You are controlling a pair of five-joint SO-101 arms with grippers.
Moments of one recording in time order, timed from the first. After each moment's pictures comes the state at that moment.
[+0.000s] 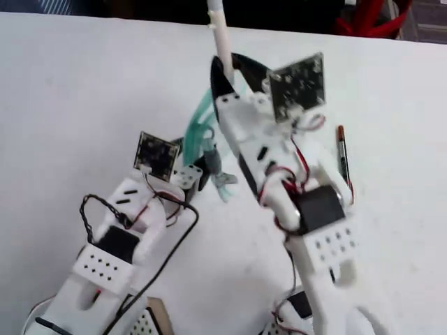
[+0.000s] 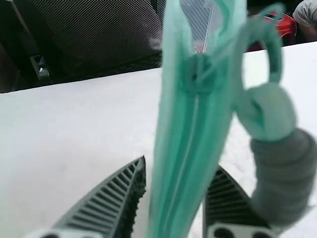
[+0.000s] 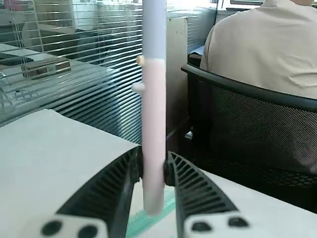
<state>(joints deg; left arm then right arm) 18.9 -60.1 75.7 13.8 0.5 -25.9 -40.4 23.9 28.0 2.9</state>
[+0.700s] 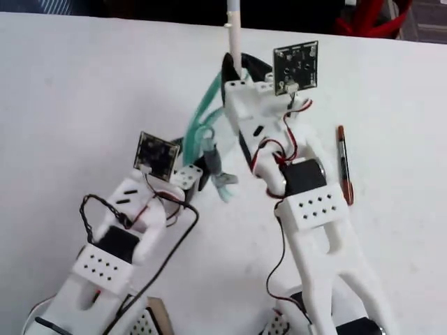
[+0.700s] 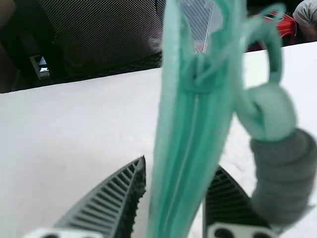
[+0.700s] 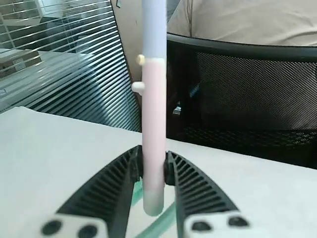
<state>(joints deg) 18.9 -60.1 75.7 13.8 0.5 -20.7 -31.3 30.3 17.9 -3.6</state>
